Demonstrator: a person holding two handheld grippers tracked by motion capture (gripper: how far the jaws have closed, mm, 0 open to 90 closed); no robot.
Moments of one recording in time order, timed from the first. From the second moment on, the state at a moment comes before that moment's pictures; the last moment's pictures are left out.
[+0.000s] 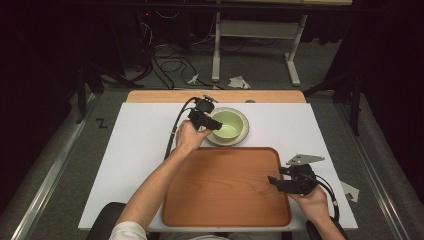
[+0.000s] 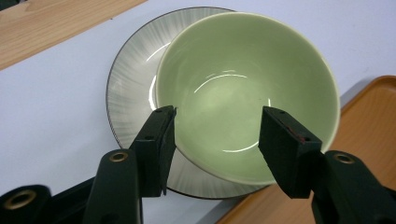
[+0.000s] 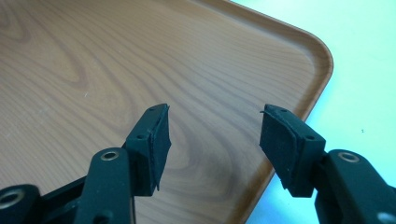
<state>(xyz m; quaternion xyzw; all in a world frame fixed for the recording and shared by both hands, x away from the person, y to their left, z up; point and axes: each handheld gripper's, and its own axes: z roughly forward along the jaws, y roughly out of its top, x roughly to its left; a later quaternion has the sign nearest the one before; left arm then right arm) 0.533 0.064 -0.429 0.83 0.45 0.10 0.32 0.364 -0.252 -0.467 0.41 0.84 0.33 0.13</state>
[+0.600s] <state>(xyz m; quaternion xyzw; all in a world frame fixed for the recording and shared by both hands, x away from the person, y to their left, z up) 0.560 0.061 -0.464 0.81 0.51 0.06 0.28 0.363 -0.251 -0.466 0.41 0.84 0.33 0.13</state>
